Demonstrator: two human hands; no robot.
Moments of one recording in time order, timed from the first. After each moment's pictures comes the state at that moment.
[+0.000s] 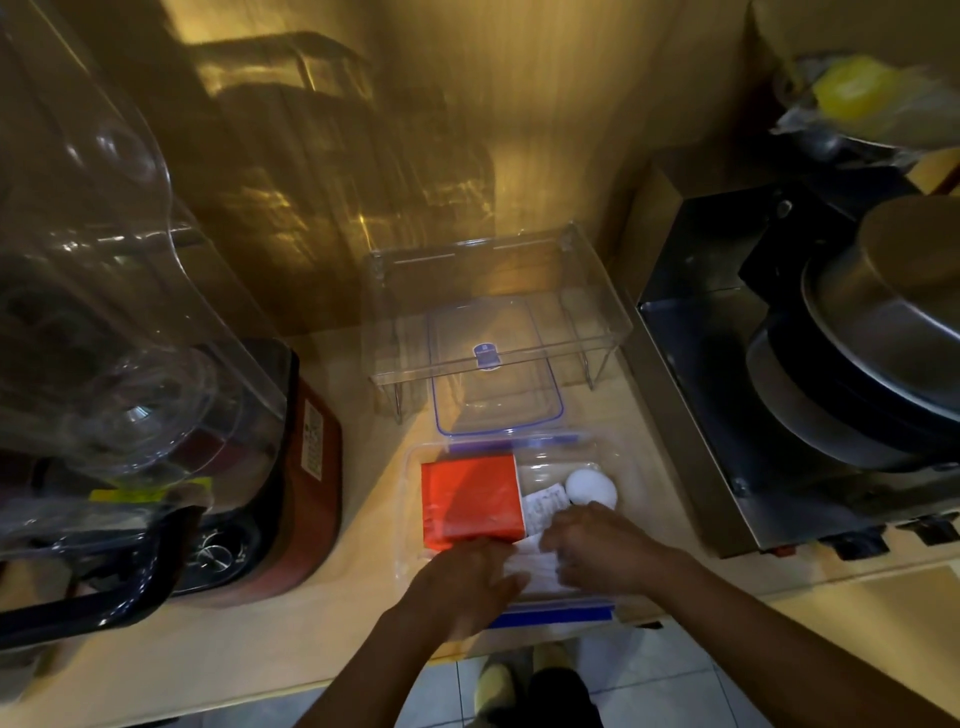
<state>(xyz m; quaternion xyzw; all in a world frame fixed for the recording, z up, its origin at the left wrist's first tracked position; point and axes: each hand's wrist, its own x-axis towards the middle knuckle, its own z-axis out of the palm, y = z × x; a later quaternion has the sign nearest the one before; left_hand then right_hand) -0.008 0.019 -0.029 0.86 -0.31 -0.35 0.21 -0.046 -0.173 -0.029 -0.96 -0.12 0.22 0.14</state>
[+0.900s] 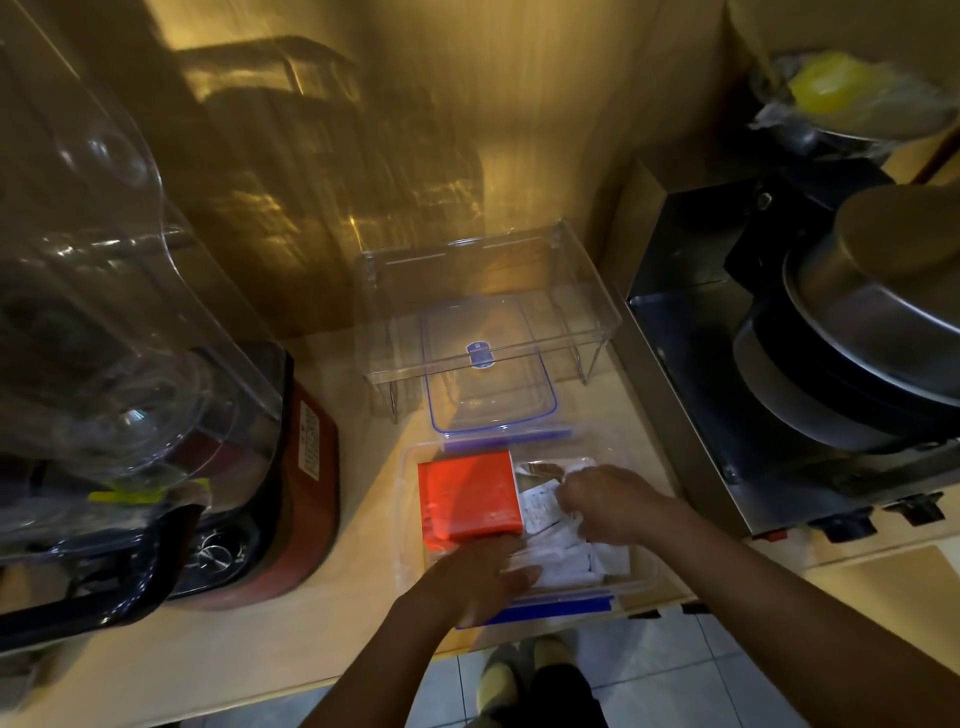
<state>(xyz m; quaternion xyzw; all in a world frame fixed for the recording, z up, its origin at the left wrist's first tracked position) -0.007 0.008 -0.038 0.82 -0.28 -0.43 0.24 -0.026 -0.186 -0.011 -0.96 -0.05 0.26 0.09</state>
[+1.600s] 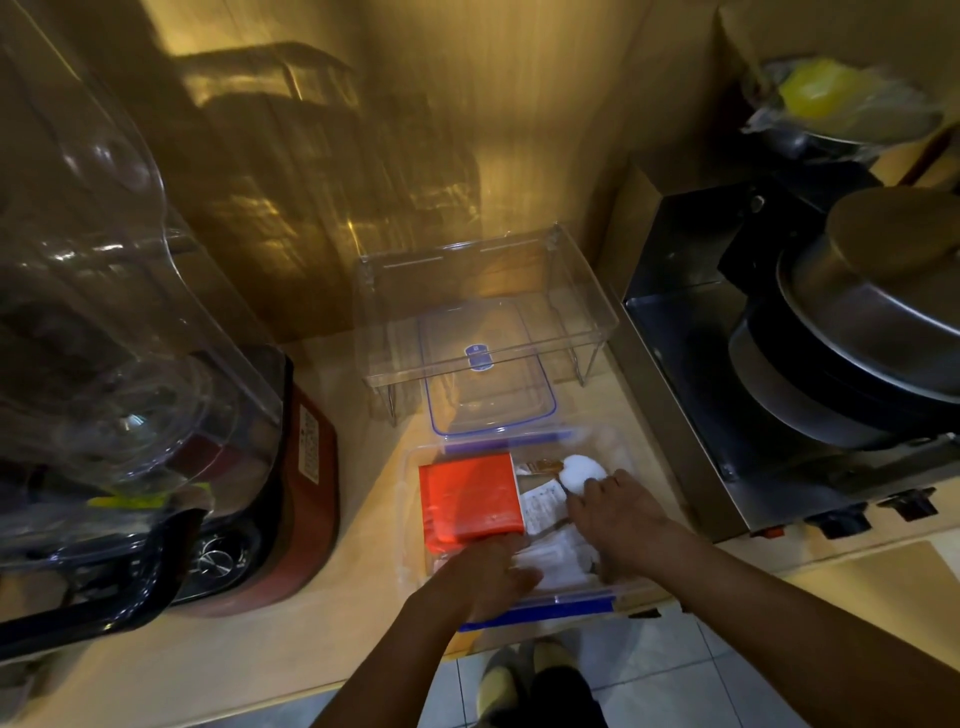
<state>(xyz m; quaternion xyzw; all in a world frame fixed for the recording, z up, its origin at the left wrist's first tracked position) -0.007 0.003 -0.040 0.82 -0.28 -0.44 0.26 -0.048 -0.183 -0.019 -0.95 -0.09 0.28 -0.11</state>
